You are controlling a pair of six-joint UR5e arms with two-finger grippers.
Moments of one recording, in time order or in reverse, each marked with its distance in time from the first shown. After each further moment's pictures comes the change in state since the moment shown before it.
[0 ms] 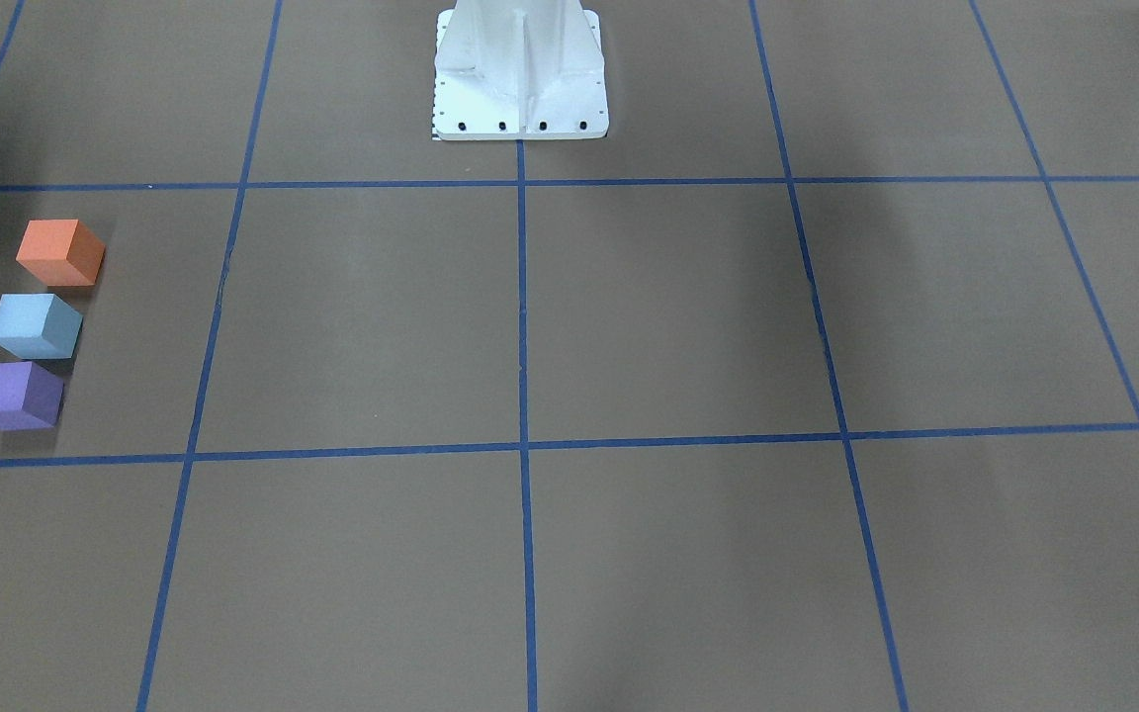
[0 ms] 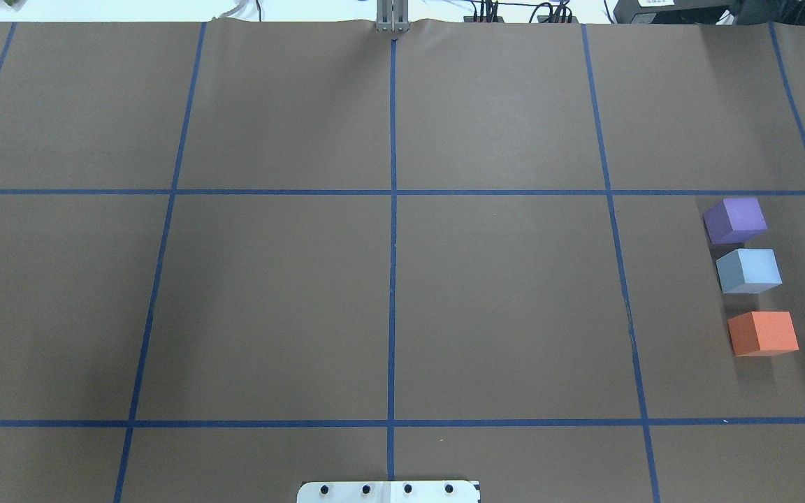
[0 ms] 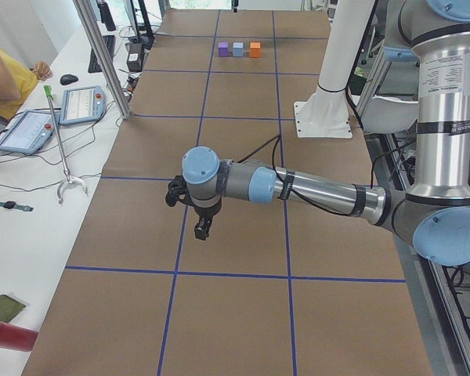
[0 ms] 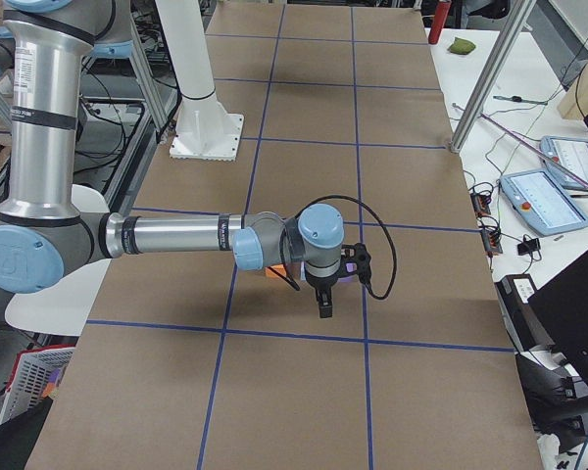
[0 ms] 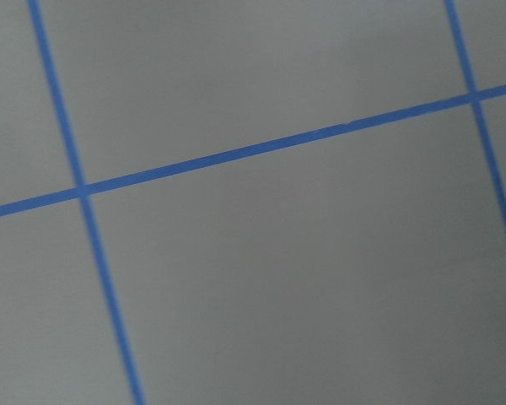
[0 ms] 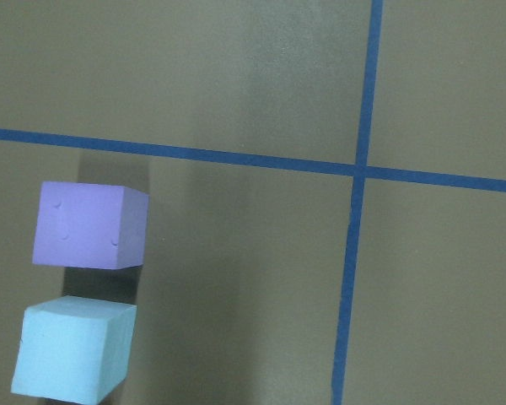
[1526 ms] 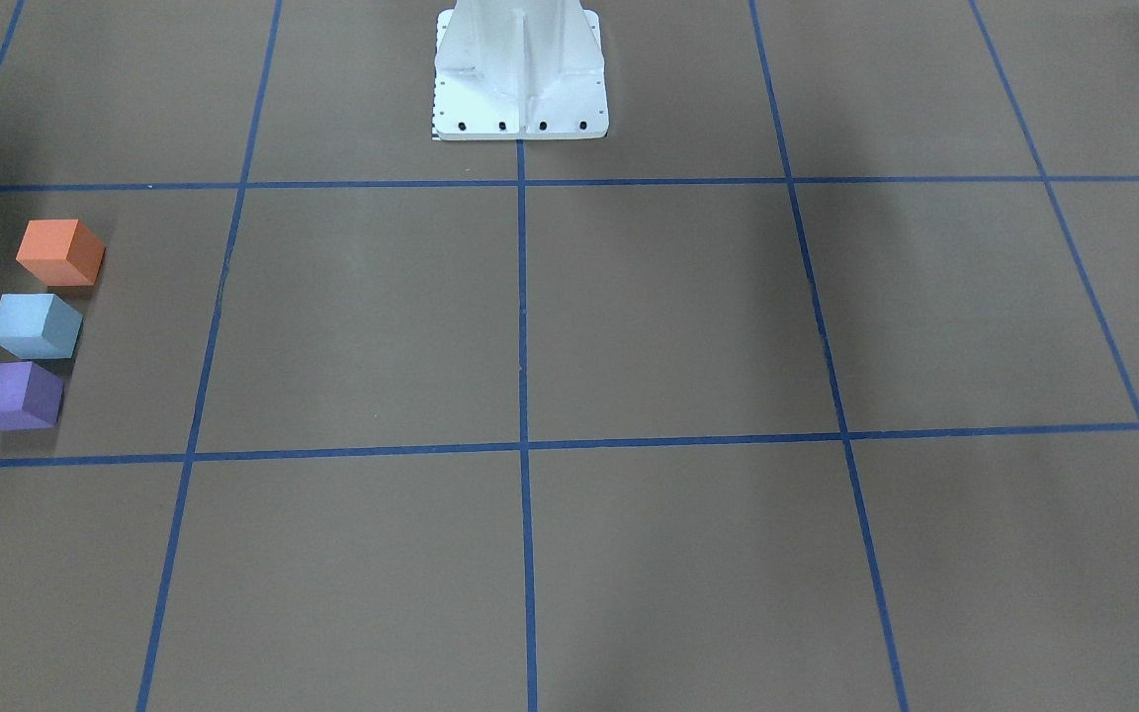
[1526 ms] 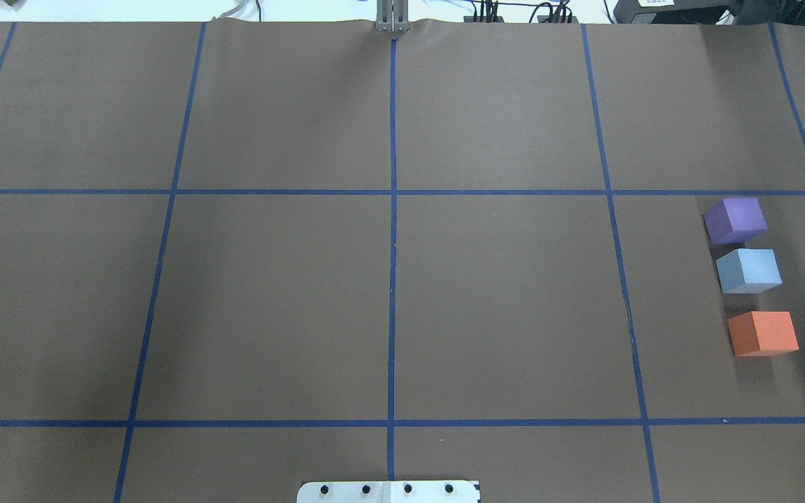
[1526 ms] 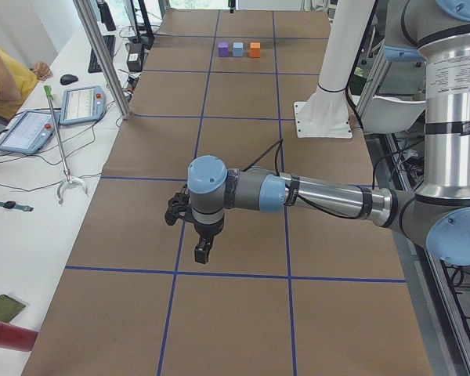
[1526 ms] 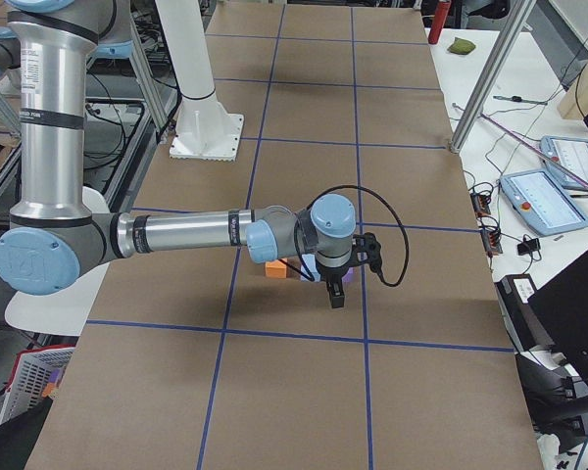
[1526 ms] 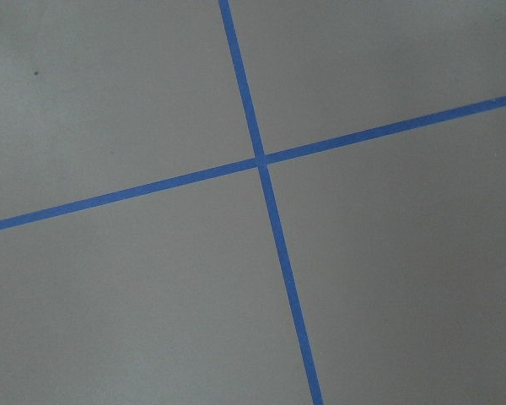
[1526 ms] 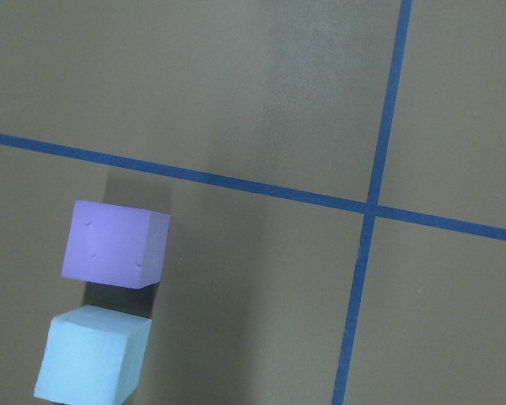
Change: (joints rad) left arm -0.040 0.034 -0.009 0.008 0.147 0.025; right arm -0.022 0.049 -0.013 -0.003 -0.004 0.004
